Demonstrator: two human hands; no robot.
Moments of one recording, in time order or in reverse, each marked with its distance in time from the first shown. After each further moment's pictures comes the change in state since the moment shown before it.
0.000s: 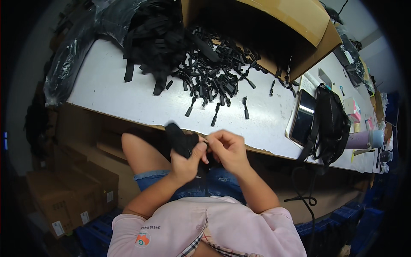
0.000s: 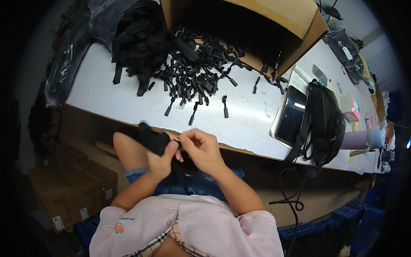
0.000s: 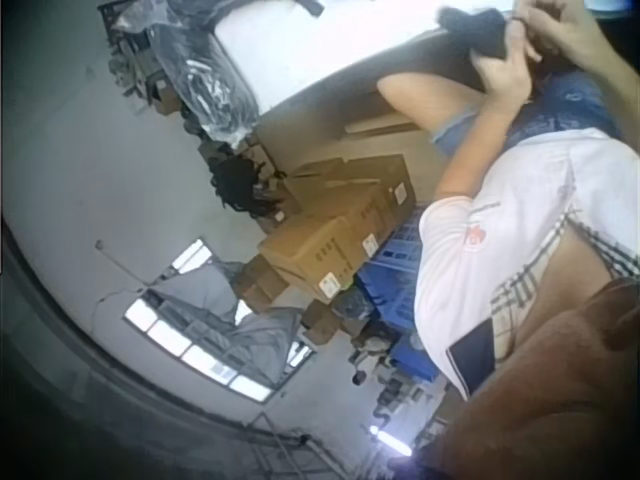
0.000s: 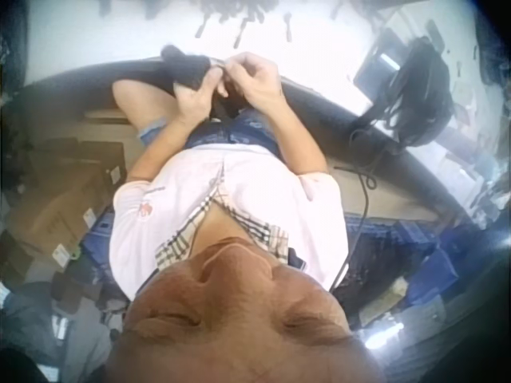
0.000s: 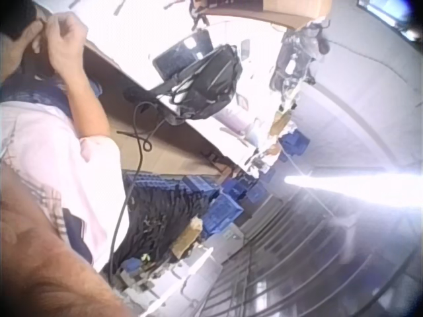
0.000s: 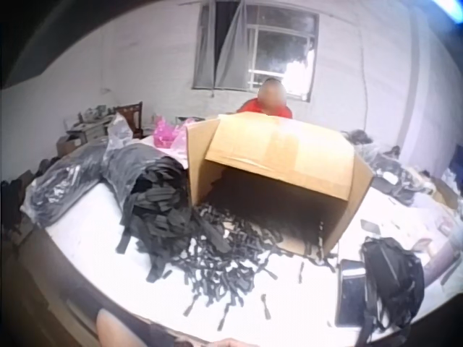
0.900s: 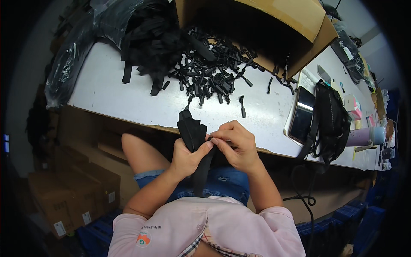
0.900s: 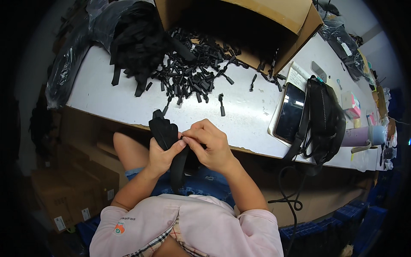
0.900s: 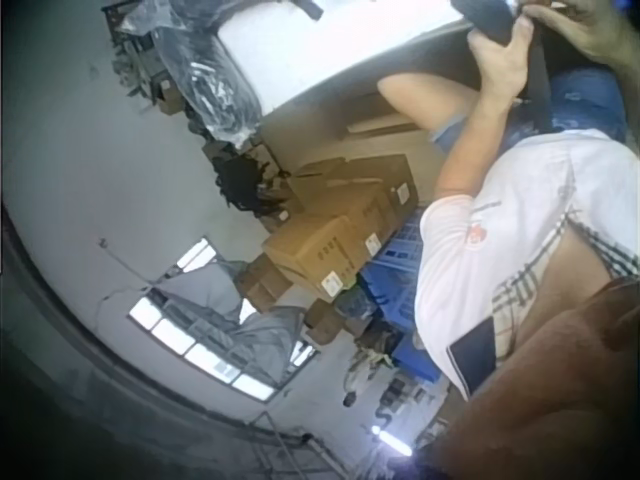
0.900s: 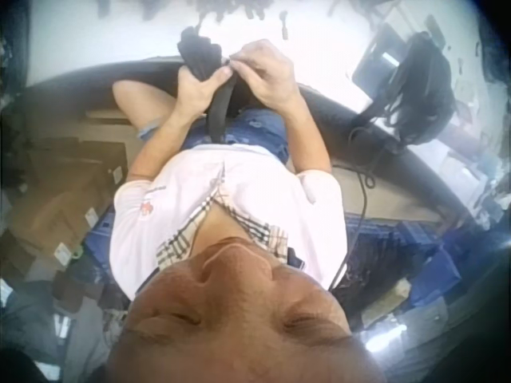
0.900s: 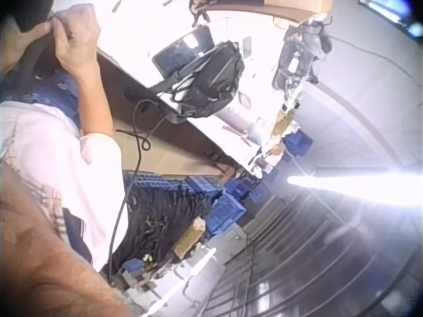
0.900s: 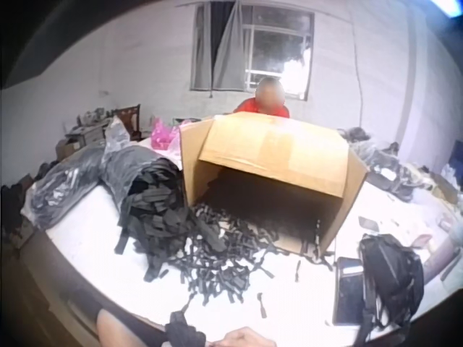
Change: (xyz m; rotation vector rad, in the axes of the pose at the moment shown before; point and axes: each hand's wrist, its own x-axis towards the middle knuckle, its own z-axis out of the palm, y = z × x) left_hand 0.012 0.004 0.008 0.164 -0.048 -0.044; right_hand 0.002 -0.019 -0.025 -0.527 -0.055 -0.523
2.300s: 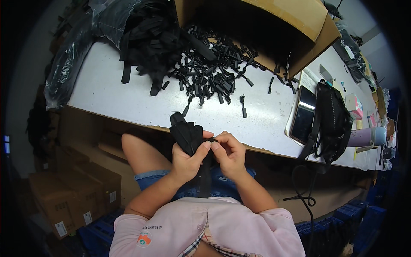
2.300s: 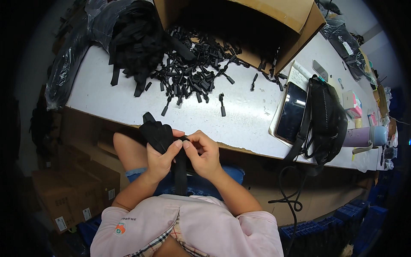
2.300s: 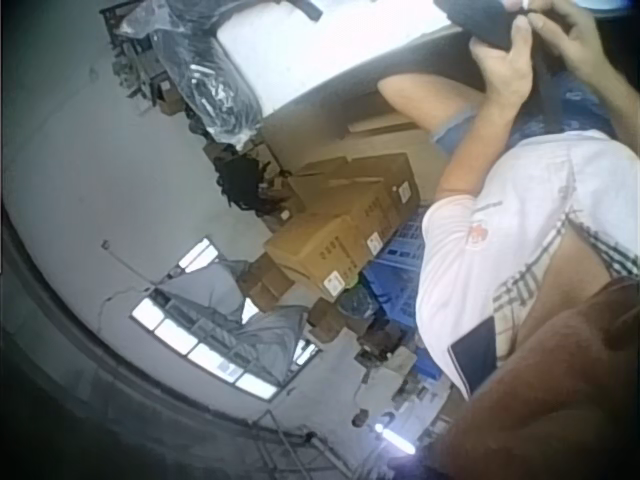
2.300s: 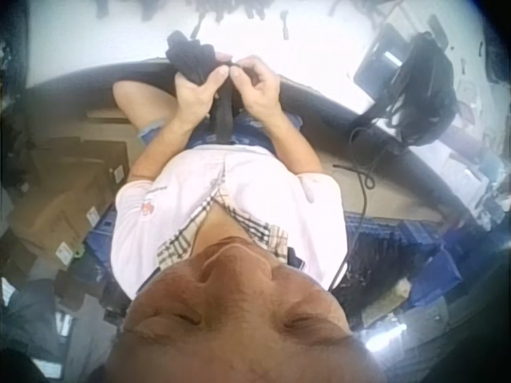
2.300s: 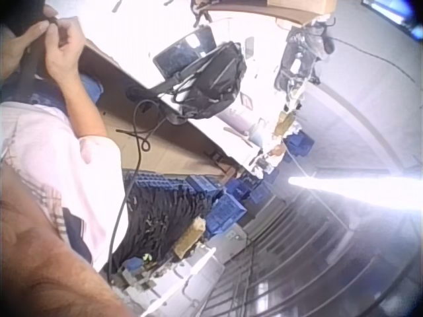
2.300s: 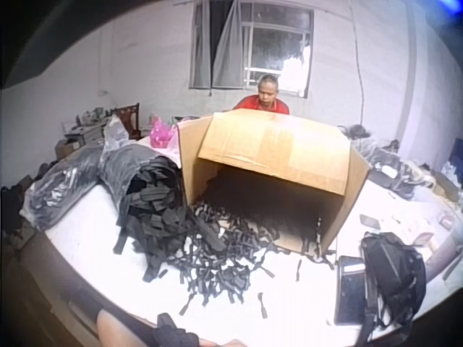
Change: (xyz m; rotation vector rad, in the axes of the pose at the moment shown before) left_hand -0.005 0.012 0.006 -0.001 0.067 0.027; right_hand -0.030 0.011 0.034 0.553 0.148 0.342
